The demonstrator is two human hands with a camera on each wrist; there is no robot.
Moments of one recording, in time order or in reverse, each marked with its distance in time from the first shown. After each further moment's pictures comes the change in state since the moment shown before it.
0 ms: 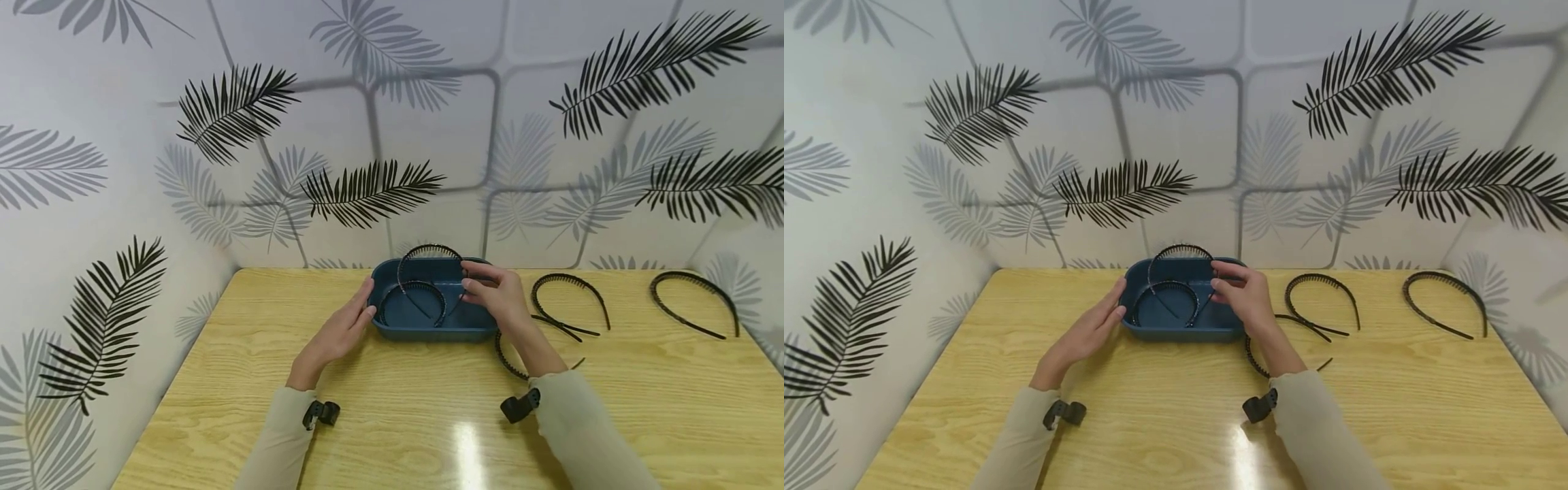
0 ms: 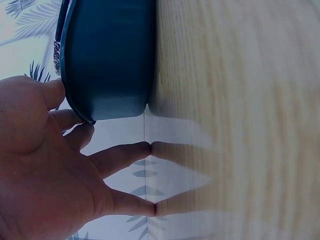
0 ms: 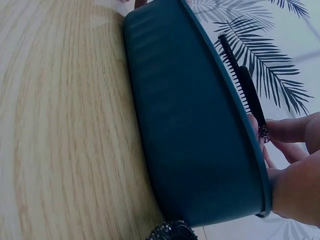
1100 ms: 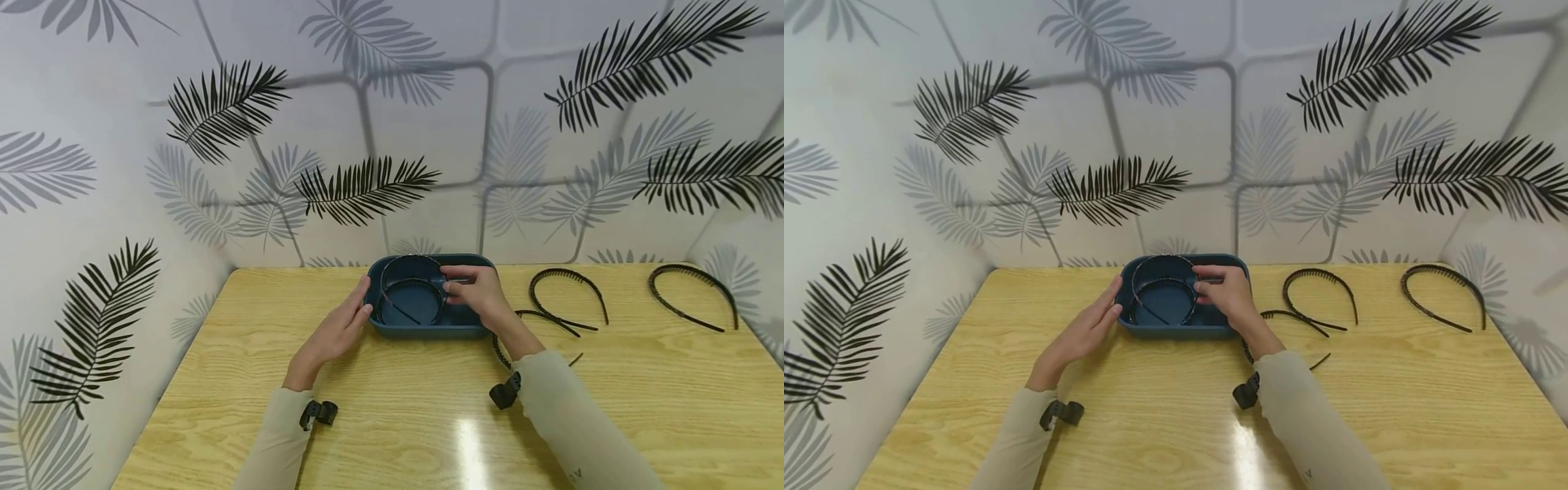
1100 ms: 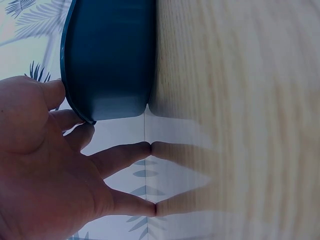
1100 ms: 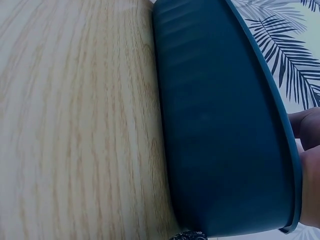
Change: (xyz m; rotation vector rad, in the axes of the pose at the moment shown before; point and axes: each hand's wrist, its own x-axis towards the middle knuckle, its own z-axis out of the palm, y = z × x) left_hand 0.000 0.001 0.001 0.011 0.003 -0.019; right_hand 0.017 0.010 0.017 -0.112 -0.068 0.144
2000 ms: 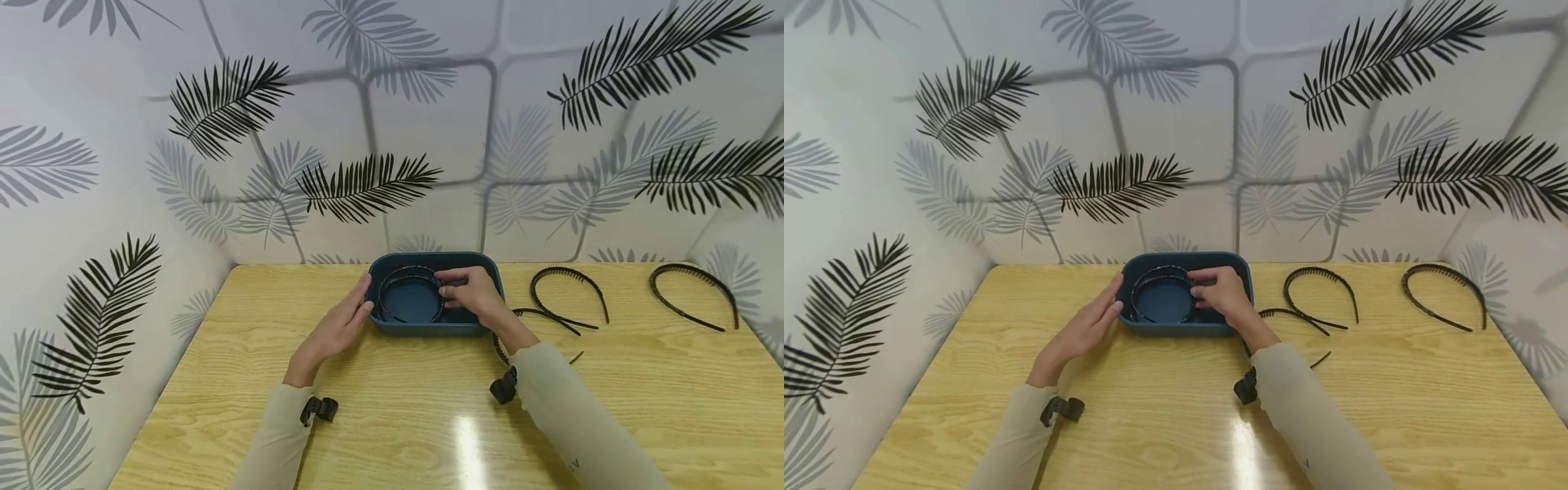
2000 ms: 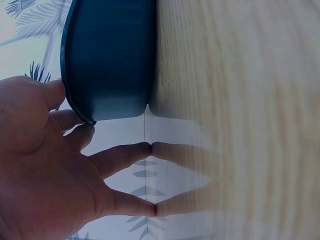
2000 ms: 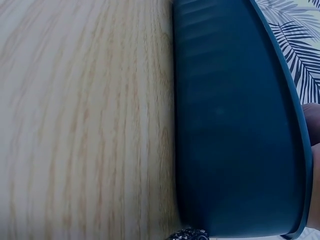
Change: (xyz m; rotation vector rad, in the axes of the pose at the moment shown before) left_hand 0.000 0.001 -0.001 -0.006 0.000 0.013; right_hand 0.005 0.001 0.005 -0.169 -0.061 0.086
